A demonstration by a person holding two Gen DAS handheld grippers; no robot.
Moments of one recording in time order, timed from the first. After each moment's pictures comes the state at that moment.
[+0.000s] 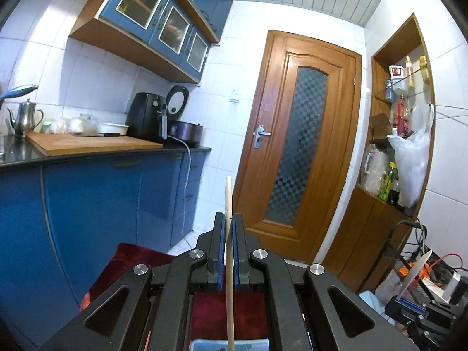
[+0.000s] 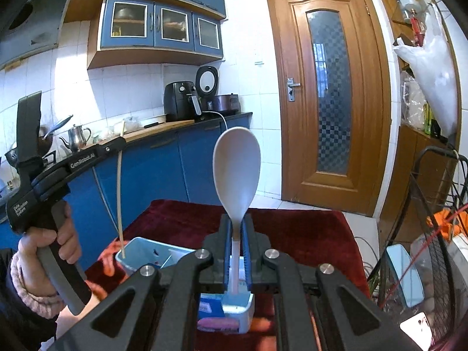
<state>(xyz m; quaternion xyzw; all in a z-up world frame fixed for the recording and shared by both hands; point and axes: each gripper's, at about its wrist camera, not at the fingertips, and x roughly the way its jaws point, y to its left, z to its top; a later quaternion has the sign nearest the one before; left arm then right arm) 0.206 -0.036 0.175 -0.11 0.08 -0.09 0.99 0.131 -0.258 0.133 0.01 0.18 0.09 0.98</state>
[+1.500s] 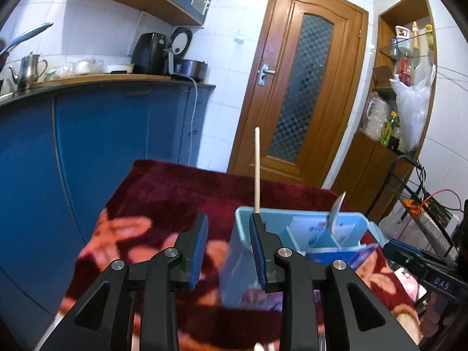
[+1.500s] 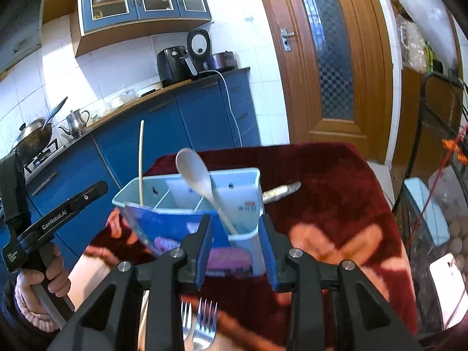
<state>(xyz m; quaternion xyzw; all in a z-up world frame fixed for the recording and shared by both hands) 0.151 0.002 0.079 -0.09 0.23 -0.10 0.96 0.111 -0.270 0.071 0.08 0.29 0.11 0.95</state>
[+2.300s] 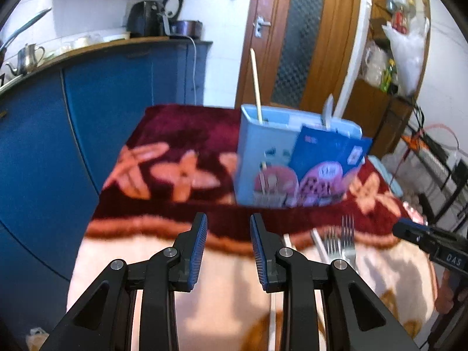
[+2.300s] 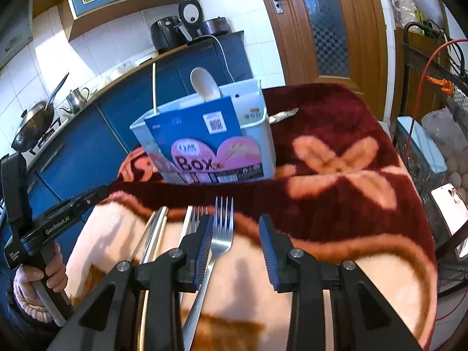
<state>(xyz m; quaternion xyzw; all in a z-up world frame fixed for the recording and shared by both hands) 0.086 0.008 0.041 -0.02 0.34 -0.11 0.93 0.044 -0.257 0.031 0.10 0.37 0.11 0.91</state>
